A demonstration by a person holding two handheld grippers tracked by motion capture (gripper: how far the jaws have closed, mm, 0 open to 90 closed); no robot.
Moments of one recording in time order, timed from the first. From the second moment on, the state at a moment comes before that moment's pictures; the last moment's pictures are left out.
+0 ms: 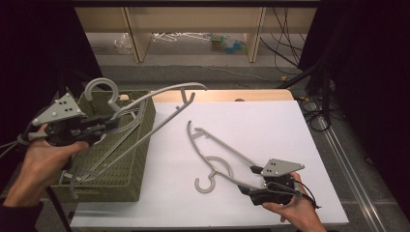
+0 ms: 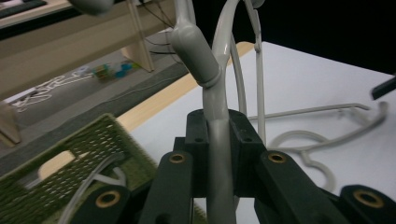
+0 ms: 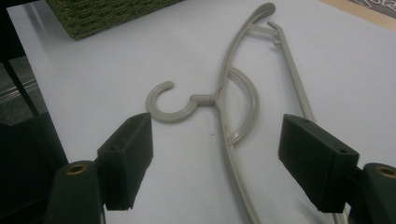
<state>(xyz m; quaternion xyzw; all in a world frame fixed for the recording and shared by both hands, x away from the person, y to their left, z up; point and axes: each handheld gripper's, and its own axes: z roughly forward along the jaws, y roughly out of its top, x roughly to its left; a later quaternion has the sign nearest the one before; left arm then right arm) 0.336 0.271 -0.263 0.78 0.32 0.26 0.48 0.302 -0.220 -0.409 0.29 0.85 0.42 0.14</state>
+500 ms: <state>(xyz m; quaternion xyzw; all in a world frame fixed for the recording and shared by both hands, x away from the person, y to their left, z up) 0.379 0.332 -0.280 0.76 0.38 0.34 0.41 0.302 -0.218 -0.413 0.29 0.85 0.42 0.13</state>
